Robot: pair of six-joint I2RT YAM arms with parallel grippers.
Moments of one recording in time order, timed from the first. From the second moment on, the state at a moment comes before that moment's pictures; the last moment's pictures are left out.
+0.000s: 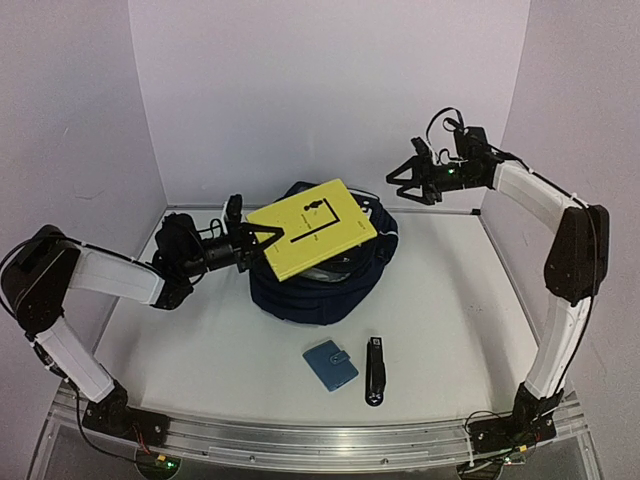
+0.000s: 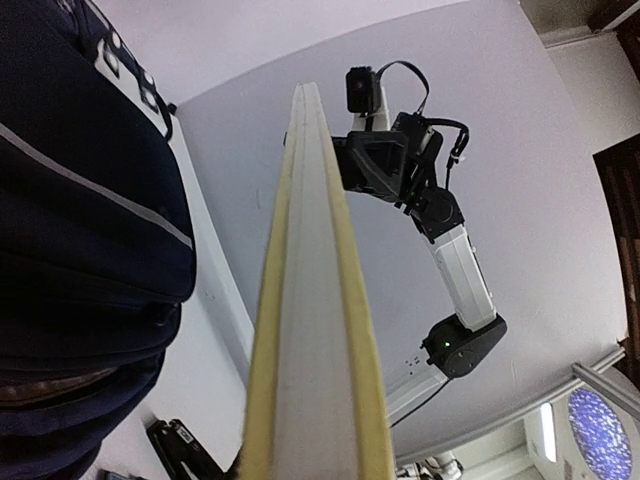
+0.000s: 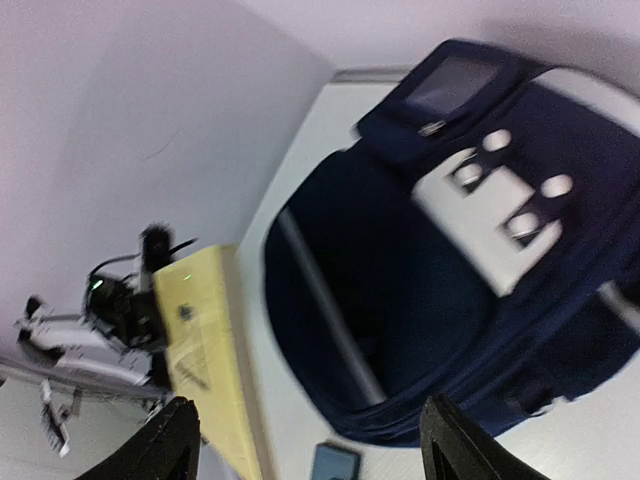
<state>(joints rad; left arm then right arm) -0.60 1.62 0.72 1.03 0.63 -1.24 0.24 1.92 1.81 -0.58 -0.95 0.33</state>
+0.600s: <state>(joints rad) -0.58 1.24 0.69 0.64 0.43 -1.01 0.17 2.49 2.10 -0.57 -0.52 0.44</state>
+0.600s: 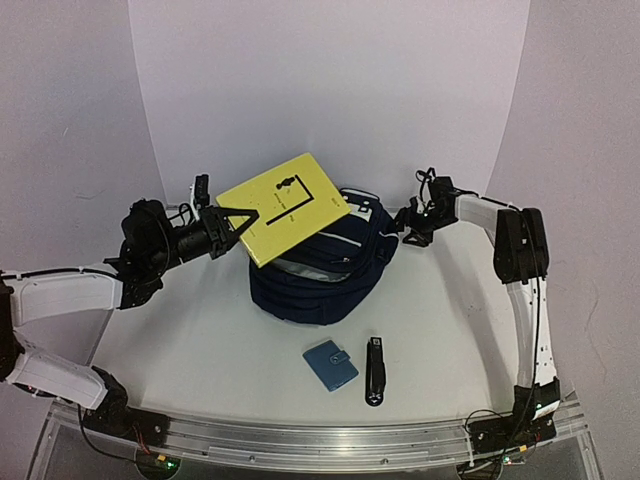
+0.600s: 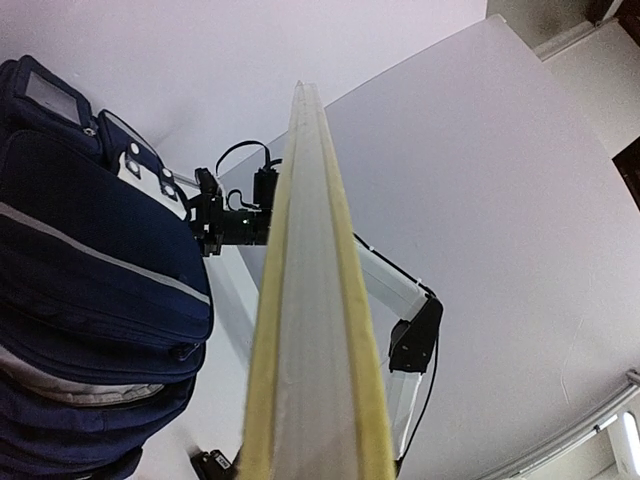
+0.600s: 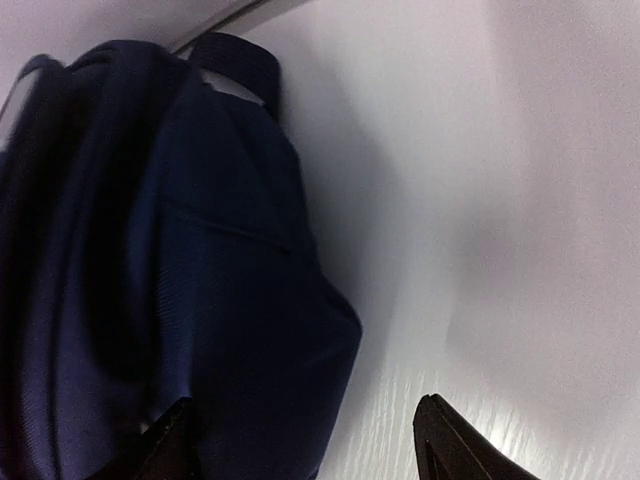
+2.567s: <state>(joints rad) -0.58 1.10 0.49 0.45 0.23 -1.12 0.66 1.81 1.70 -0.74 -0.01 -0.37</state>
